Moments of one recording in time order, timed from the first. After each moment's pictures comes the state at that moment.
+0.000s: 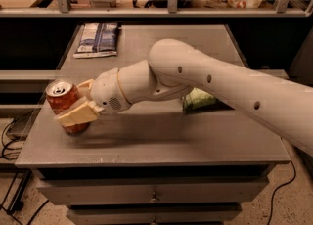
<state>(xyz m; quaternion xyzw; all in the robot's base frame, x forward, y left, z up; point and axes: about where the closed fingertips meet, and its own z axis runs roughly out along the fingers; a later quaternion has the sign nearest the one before) 0.463 0.208 0.873 -0.60 0.56 0.43 0.38</state>
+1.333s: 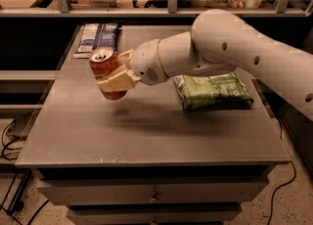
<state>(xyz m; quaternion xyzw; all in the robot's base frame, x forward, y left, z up) 0.532 0.119 0.914 -0.56 0.62 0.34 0.43</state>
